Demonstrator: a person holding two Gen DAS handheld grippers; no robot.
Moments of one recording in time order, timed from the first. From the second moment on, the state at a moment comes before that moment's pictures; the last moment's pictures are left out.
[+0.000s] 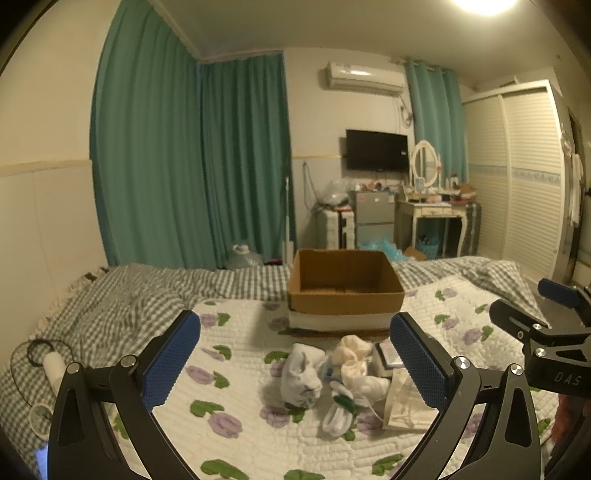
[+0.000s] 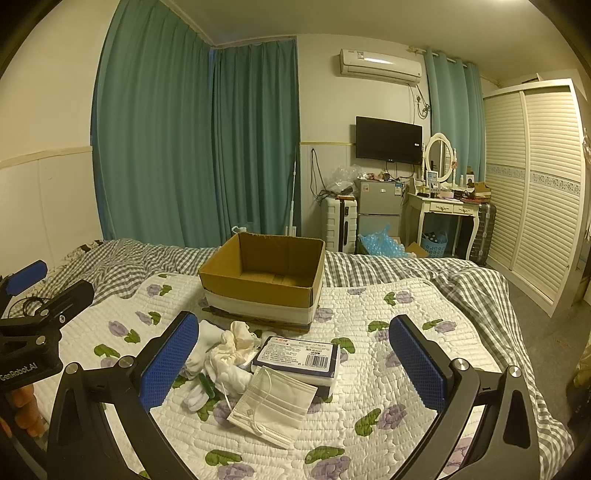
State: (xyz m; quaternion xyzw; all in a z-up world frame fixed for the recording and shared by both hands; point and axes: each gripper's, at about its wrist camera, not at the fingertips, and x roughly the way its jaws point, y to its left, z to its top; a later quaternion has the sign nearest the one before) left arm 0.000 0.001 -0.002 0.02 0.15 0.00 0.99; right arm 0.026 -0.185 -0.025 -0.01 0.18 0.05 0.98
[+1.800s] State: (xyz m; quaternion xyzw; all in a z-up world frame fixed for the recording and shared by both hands) left arm 0.117 -0.040 -0.174 0.07 0.43 -0.05 0.90; right arm 0.141 -0.192 -0.171 0.00 0.44 0.17 0.88
